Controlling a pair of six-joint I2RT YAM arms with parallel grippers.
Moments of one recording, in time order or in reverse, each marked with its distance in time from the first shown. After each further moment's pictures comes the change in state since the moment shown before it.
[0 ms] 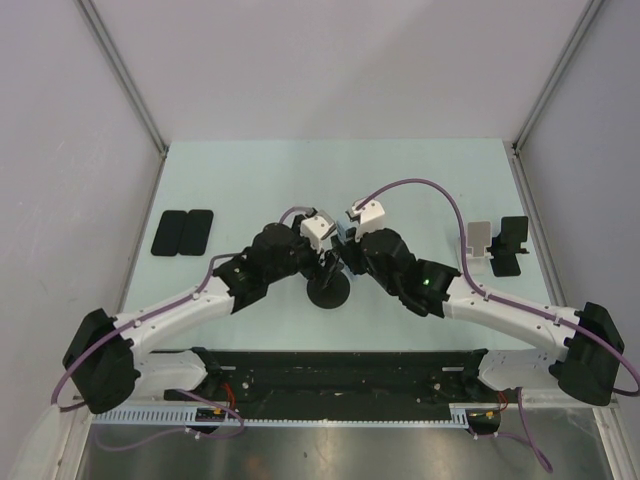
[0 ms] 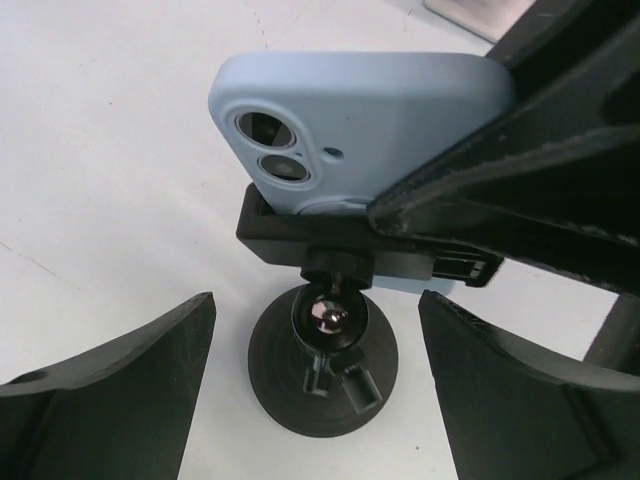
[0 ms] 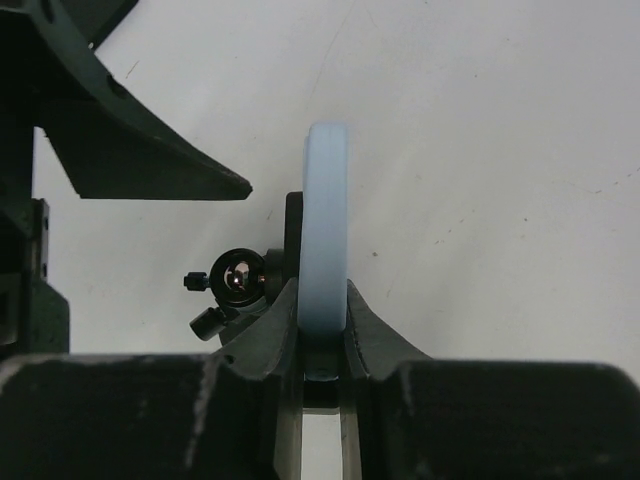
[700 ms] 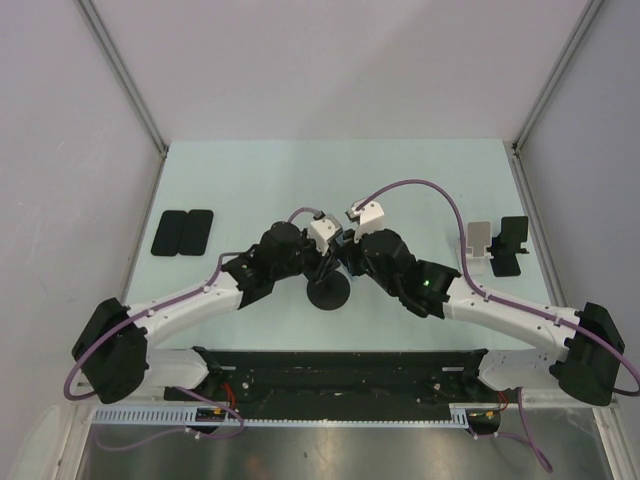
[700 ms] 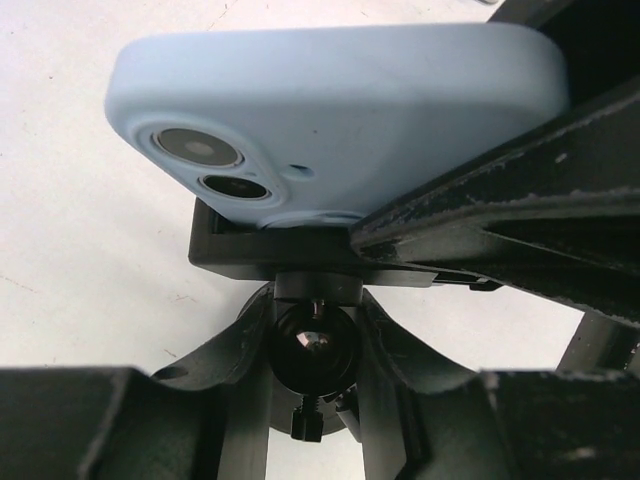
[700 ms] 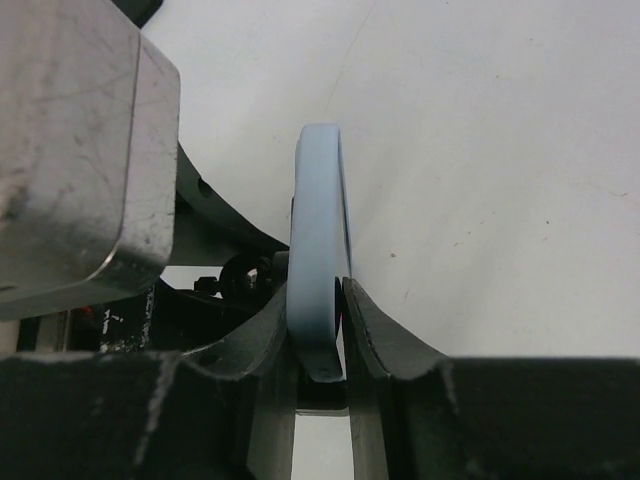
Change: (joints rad) left arm 0.008 0.101 0.025 0.000 0.088 0.018; right arm -0.002 -0.004 -0.004 0.014 -0.019 0.013
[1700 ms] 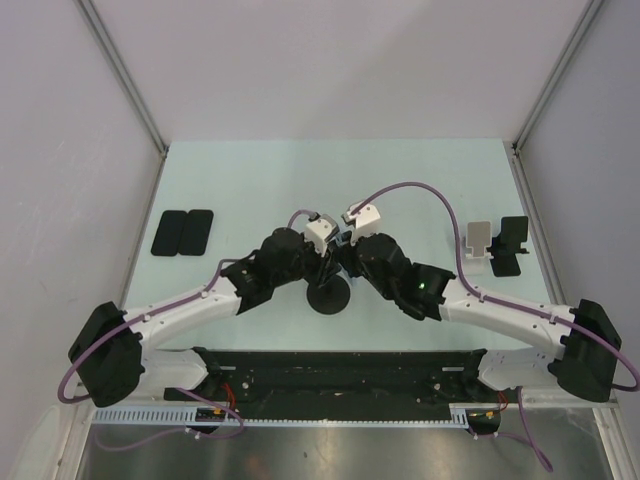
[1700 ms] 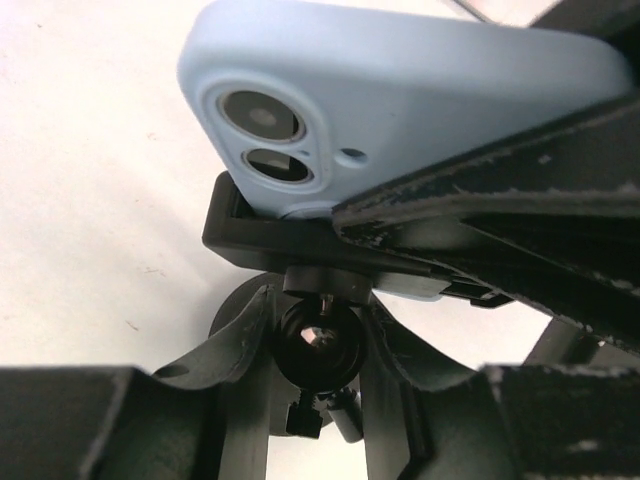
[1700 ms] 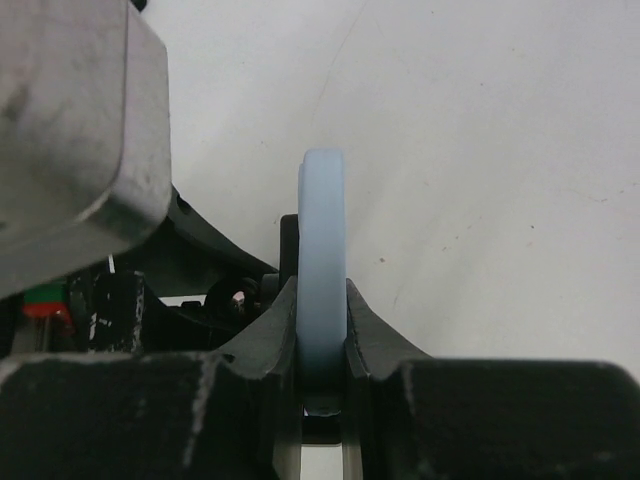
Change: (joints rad) left arm -0.026 -0.033 -0.026 -0.003 -0.106 -0.136; right arm 0.034 0.020 -0.008 0.033 0.042 -0.024
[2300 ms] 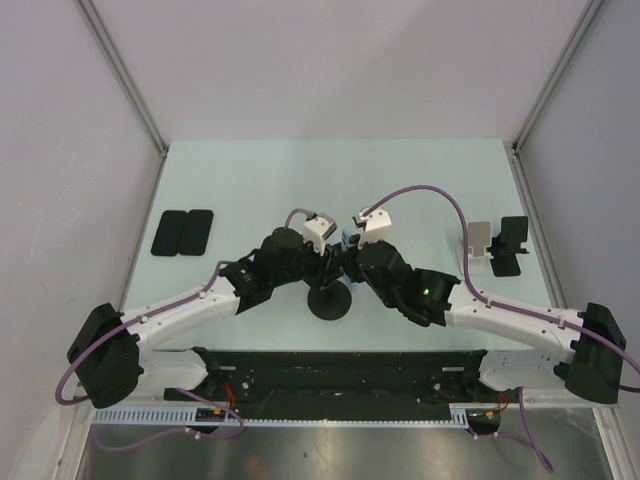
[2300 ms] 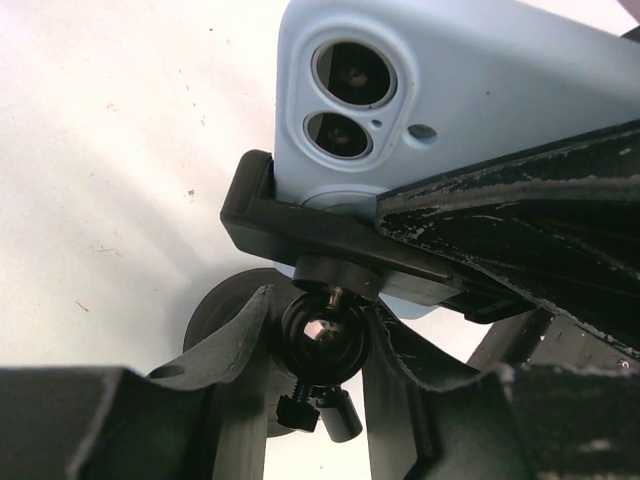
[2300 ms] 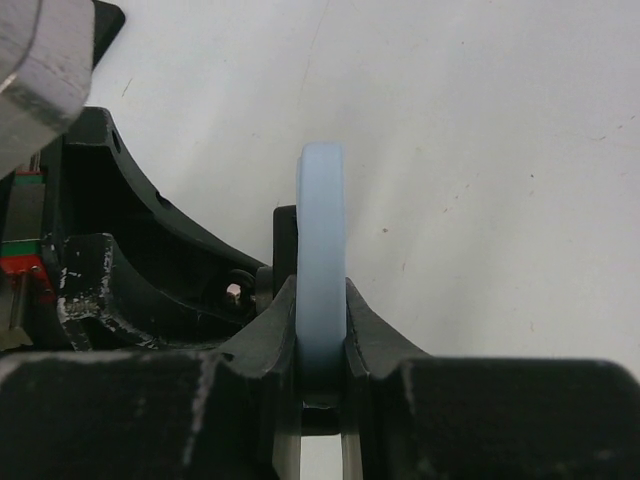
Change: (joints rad) left arm 0.000 -0.010 0.013 -0.051 0.044 -0.132; right arm 0.053 -0.043 0.000 -0.106 0.130 0.166
